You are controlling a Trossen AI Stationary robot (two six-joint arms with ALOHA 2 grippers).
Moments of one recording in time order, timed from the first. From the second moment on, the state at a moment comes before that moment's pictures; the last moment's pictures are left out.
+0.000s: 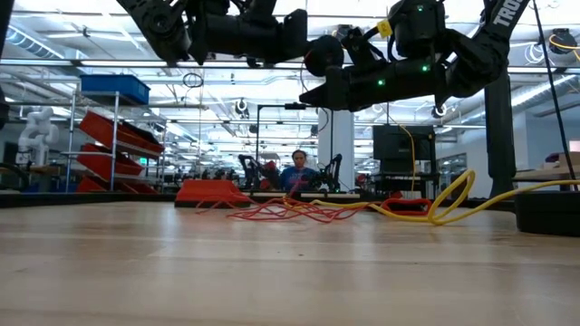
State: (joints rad) left arm 0.19 1.64 0.90 0.95 -0.31 0.27; right arm -0.14 1.68 0.64 1.04 0.31 -0.25
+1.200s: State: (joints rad) left arm 0.27 1.42 0.73 0.76 -0.15 0.29; right arm -0.10 1.68 0.64 0.88 0.28 -0.27
